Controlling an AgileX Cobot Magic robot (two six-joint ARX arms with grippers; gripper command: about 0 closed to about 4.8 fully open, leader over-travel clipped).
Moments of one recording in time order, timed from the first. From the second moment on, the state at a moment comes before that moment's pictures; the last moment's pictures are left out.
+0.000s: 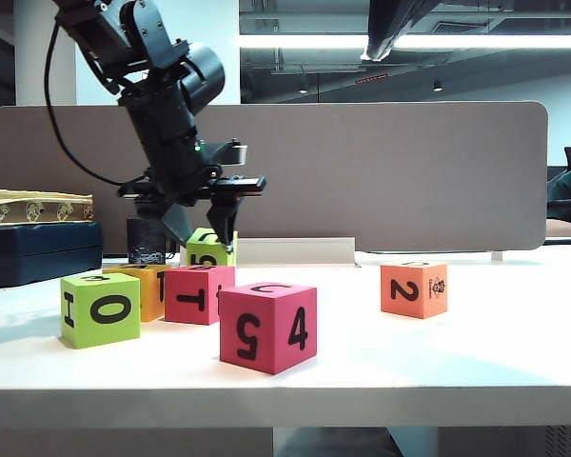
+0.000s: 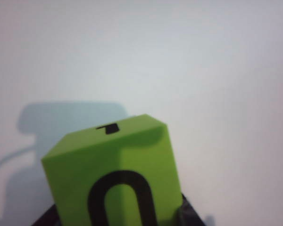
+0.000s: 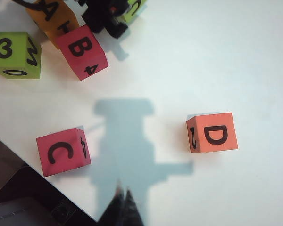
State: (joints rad) left arm -0.44 1.97 1.52 -0.43 -0.09 -0.08; right arm 0.67 1.46 1.54 -1.00 0.05 -0.03
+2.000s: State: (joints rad) left arm -0.66 1.78 1.44 -1.00 0.18 0.03; right arm 0.68 1.45 1.54 -1.02 0.05 -0.03
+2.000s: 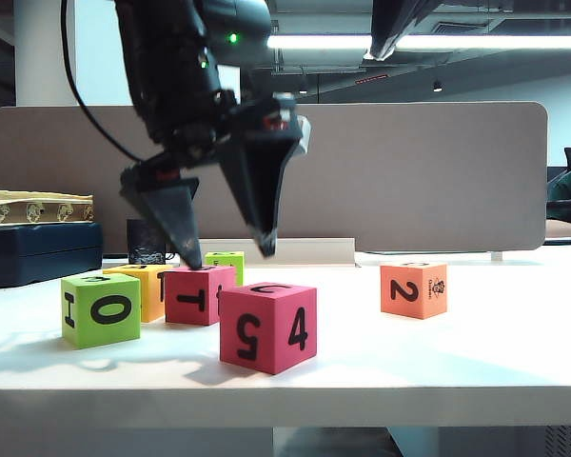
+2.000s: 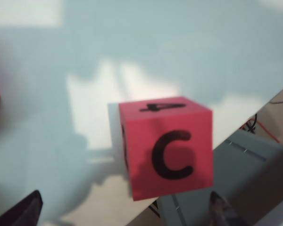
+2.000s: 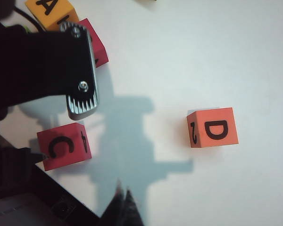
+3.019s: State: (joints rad) left arm -0.76 1.85 1.36 -0.83 0.11 0.00; right arm 0.68 1.31 1.54 -1.21 0.05 -0.03
